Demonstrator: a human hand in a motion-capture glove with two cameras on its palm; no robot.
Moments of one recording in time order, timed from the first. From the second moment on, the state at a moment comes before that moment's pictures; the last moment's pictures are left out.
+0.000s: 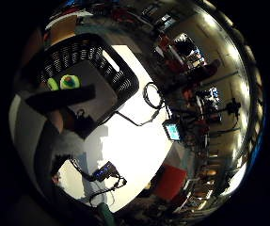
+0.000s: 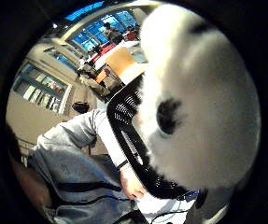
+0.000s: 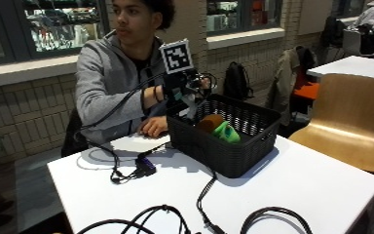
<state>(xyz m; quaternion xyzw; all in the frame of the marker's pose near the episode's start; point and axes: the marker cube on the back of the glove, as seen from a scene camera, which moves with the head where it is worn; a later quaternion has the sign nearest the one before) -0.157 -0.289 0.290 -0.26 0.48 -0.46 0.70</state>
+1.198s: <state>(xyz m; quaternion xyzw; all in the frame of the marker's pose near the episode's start) 0.036 -0.229 0.012 -0.12 0.52 -0.08 0.84</state>
